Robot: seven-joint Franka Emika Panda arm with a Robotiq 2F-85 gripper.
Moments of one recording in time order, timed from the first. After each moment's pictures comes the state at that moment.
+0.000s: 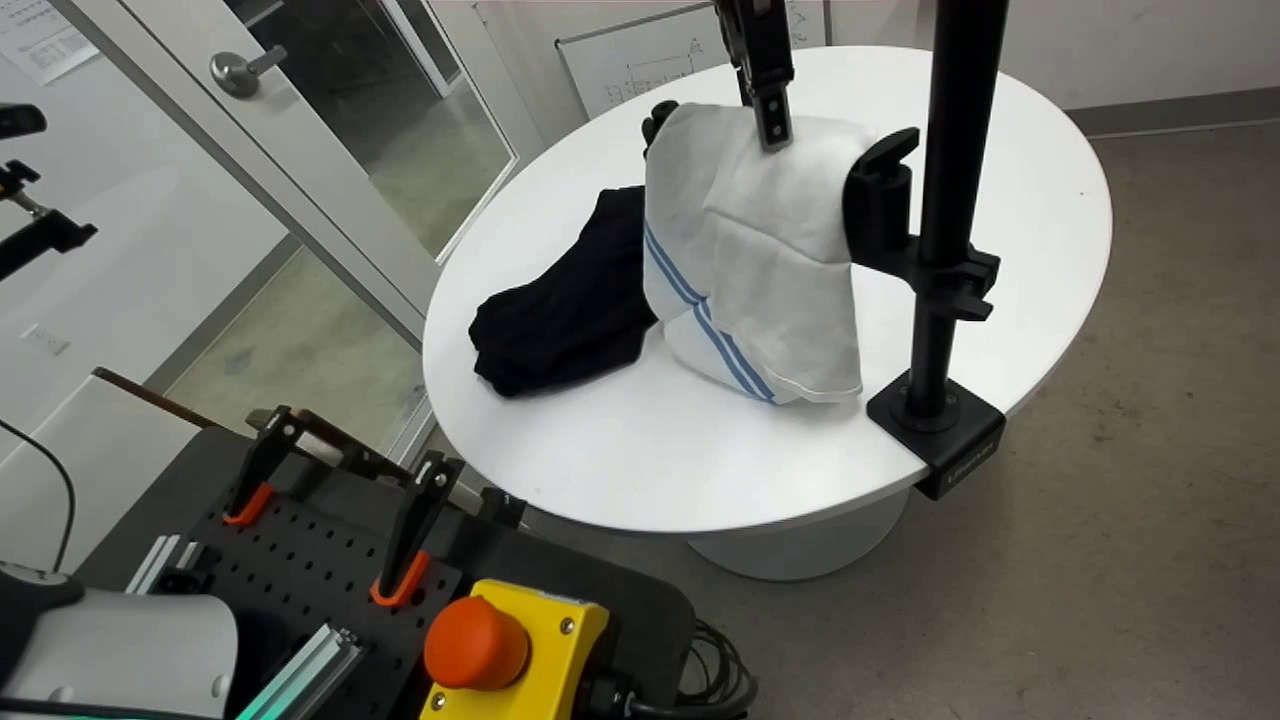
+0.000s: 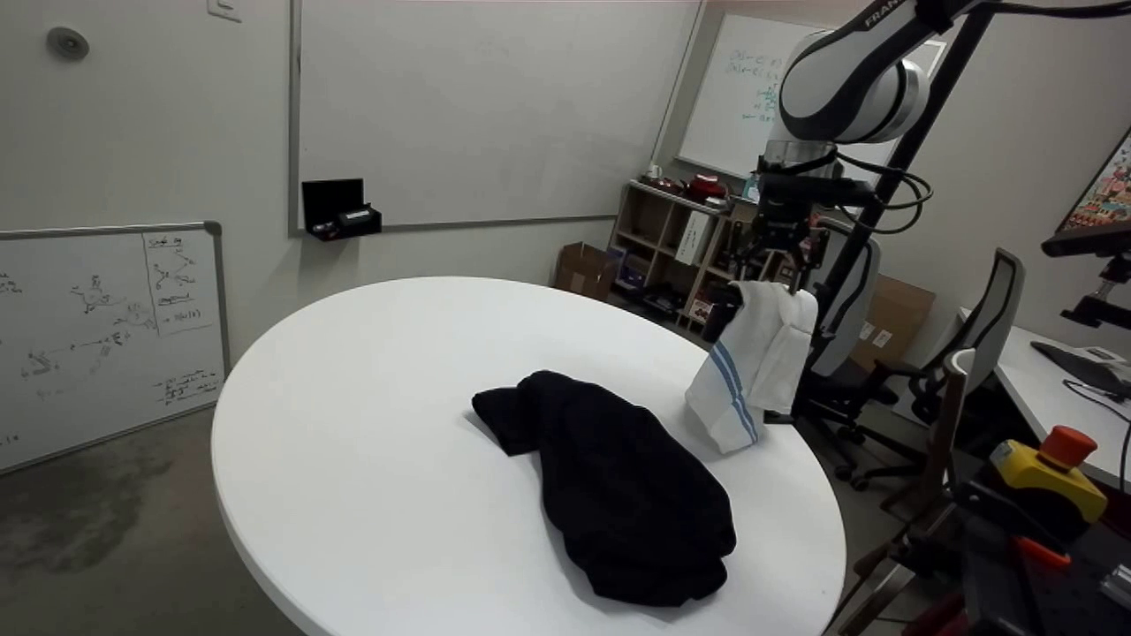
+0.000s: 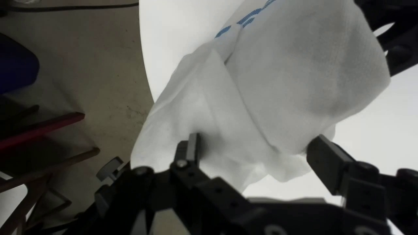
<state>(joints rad) -0.19 0.48 -0.32 -1.96 -0.04 2.31 0.65</state>
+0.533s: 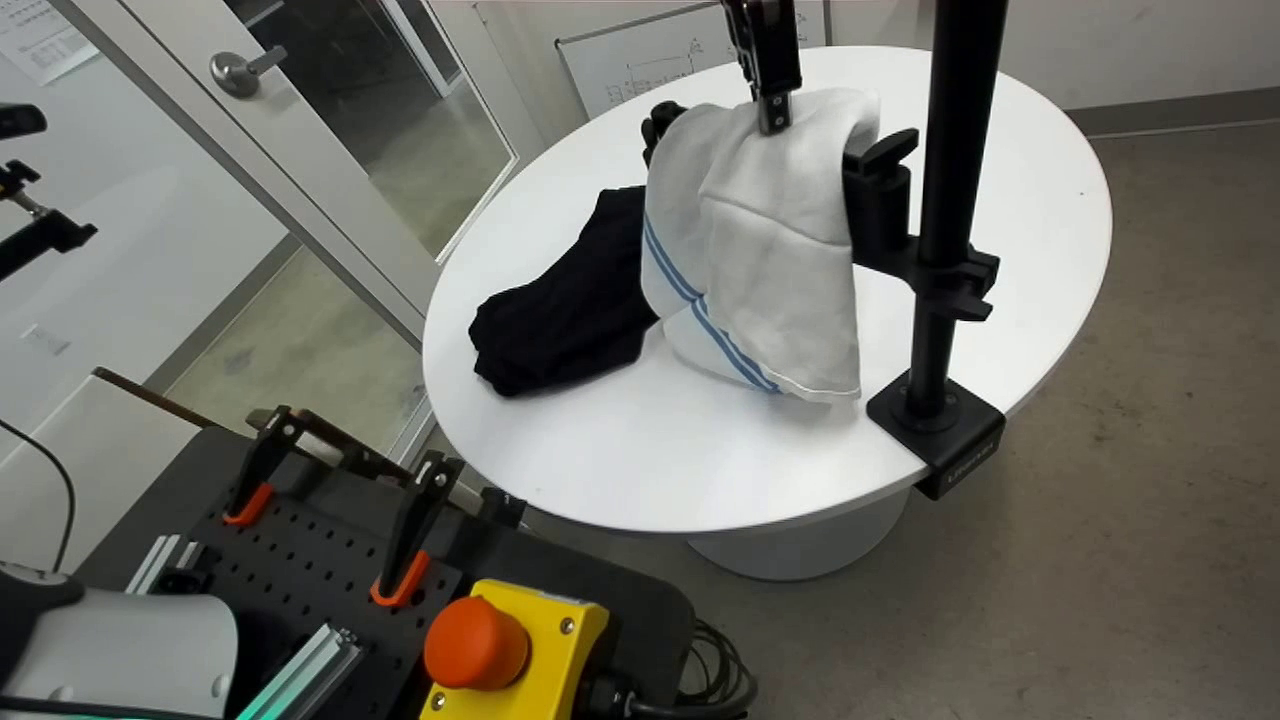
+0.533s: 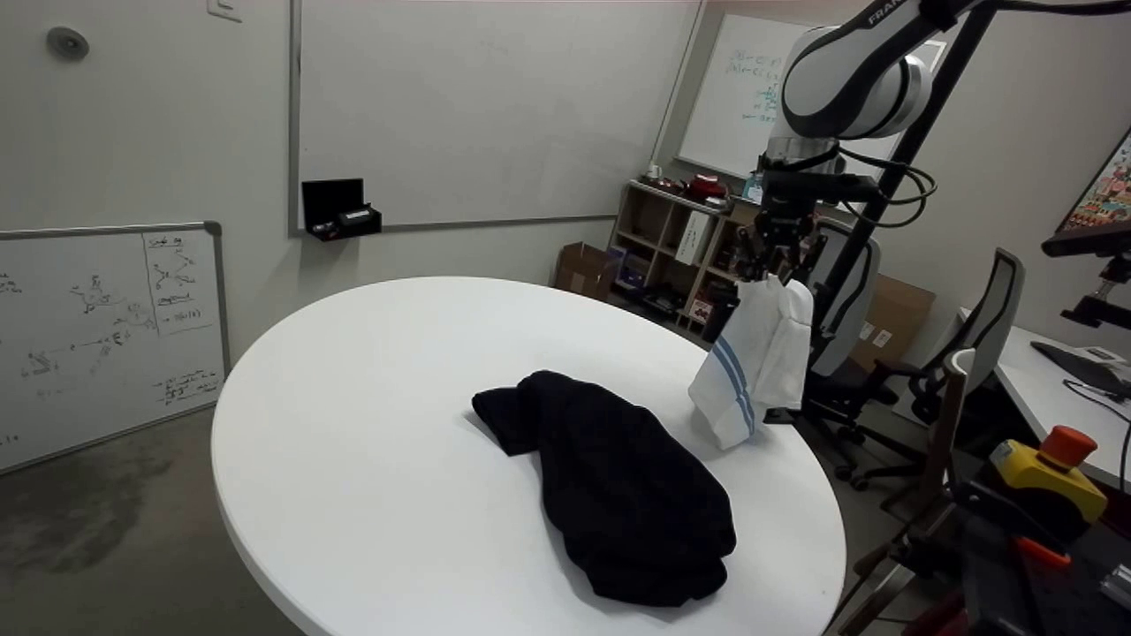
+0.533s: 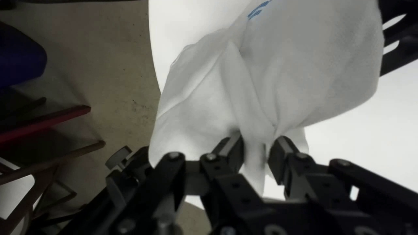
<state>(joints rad) -0.18 0.48 -0.34 -1.95 -0.06 2.29 0.65</state>
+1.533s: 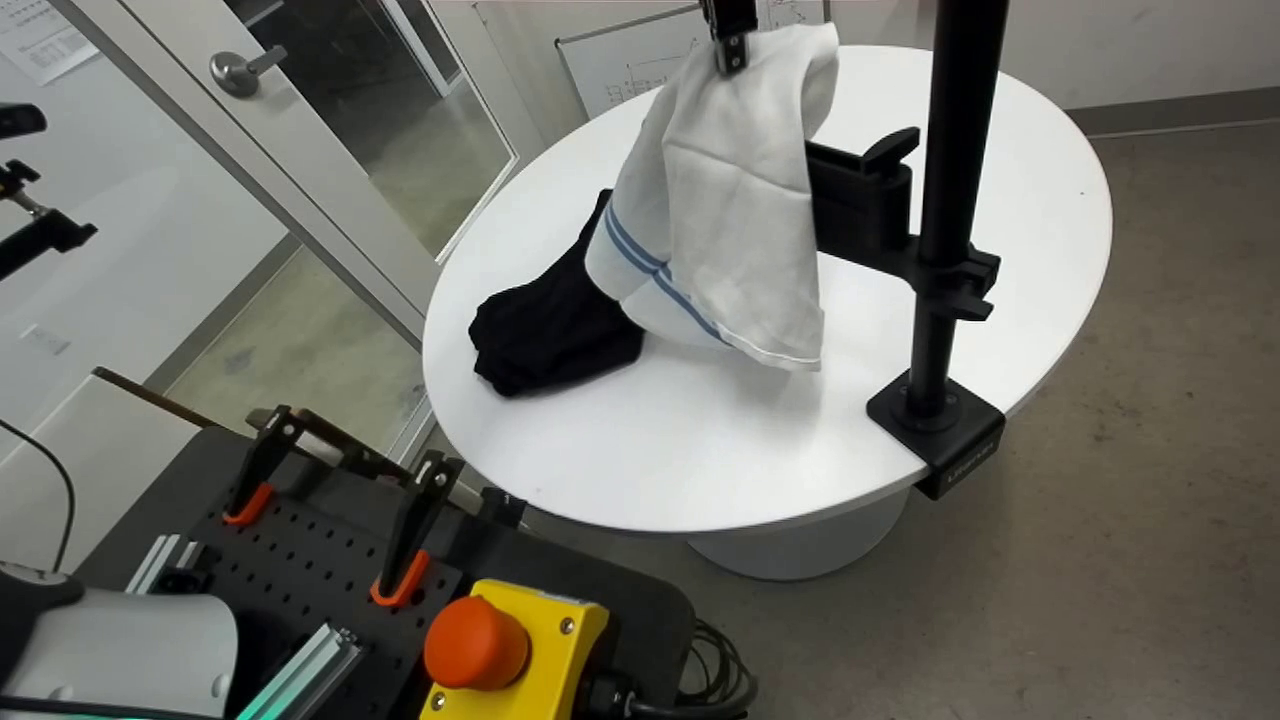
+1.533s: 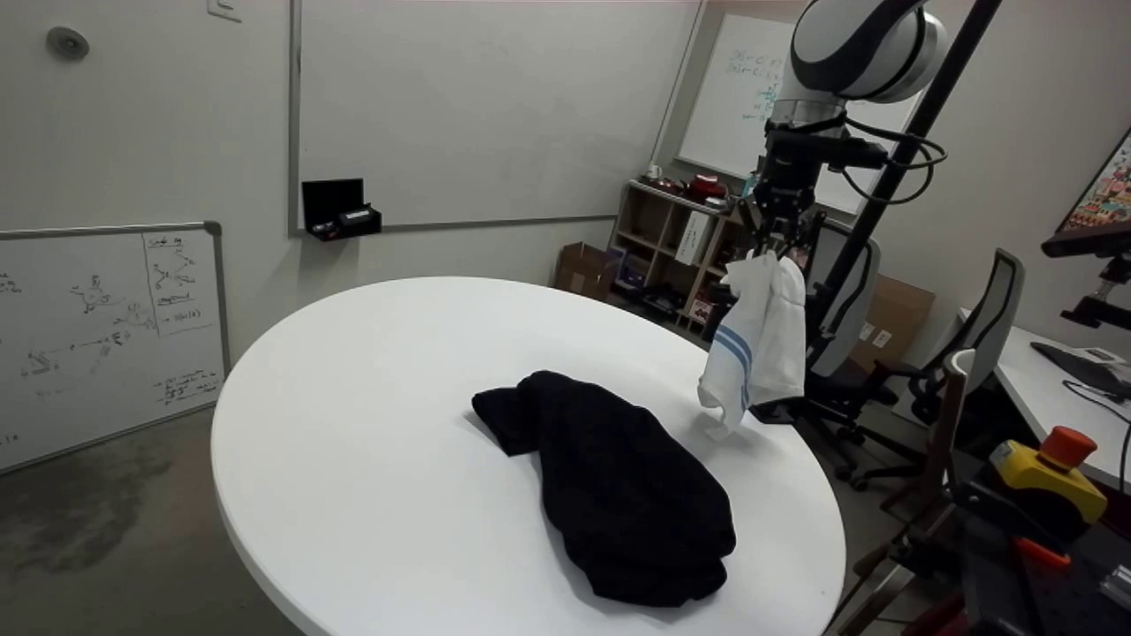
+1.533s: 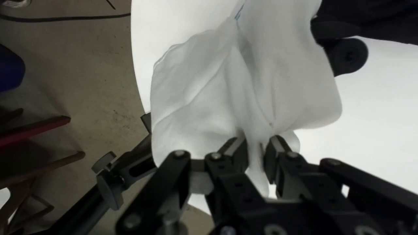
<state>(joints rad) -0.18 0.39 -0.30 -1.95 0.01 2.22 0.61</state>
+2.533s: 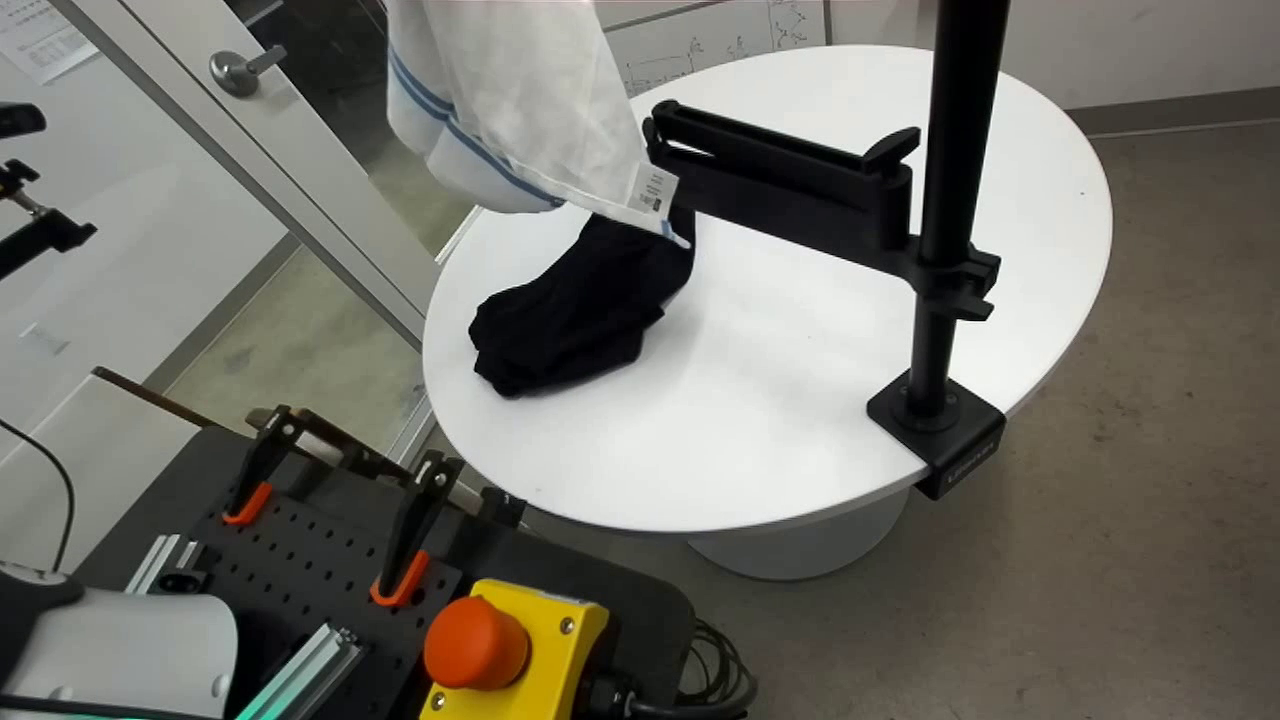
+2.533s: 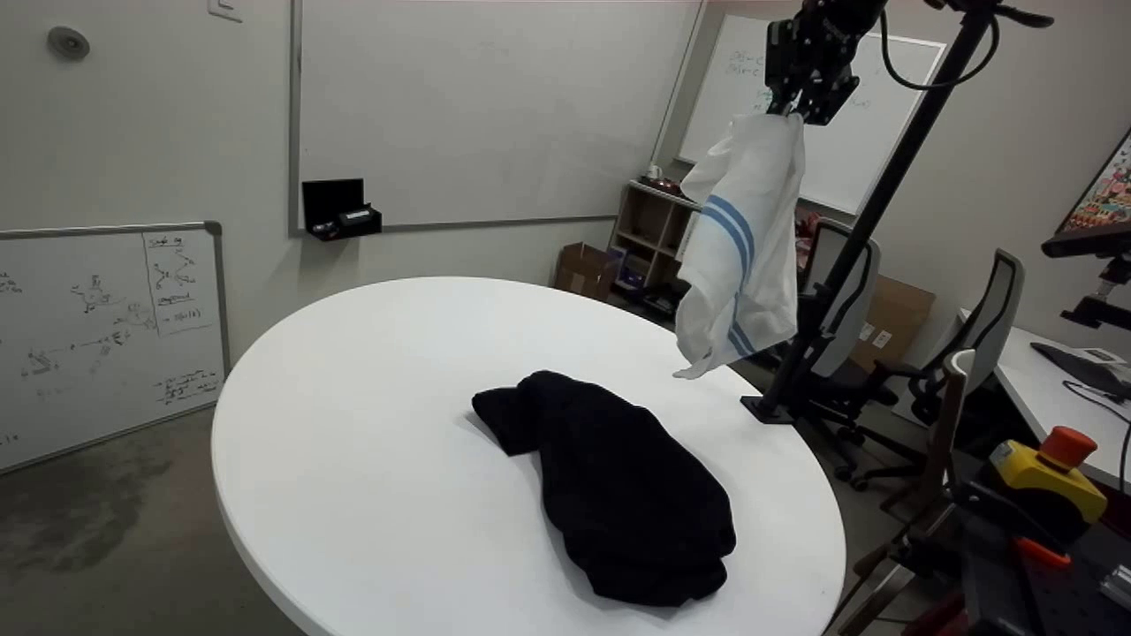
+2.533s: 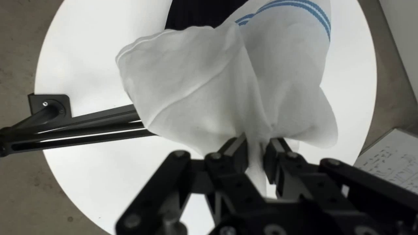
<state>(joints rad) -0.14 -0.03 -0.13 -2.10 0.16 2.09 0.24</state>
